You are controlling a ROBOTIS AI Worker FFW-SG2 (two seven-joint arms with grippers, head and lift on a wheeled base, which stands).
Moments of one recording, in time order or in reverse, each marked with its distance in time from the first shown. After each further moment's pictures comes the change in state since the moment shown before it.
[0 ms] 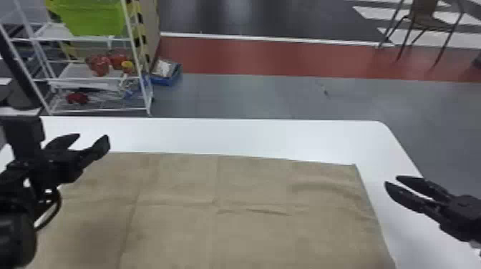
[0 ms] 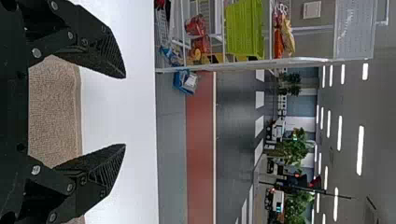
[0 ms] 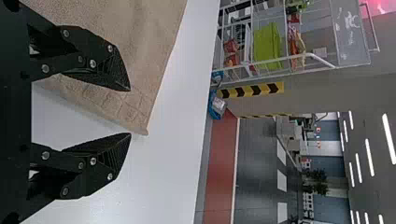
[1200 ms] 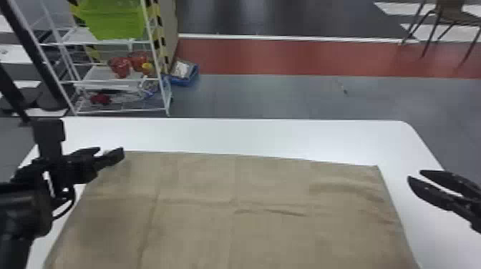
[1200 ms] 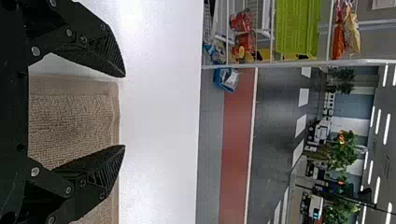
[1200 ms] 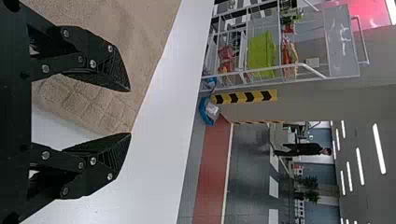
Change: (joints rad) left arm -0.146 0.081 0.022 0.256 0.015 0.090 -0.097; right arm 0.010 0.009 0.014 -0.087 -0.006 0.035 0.014
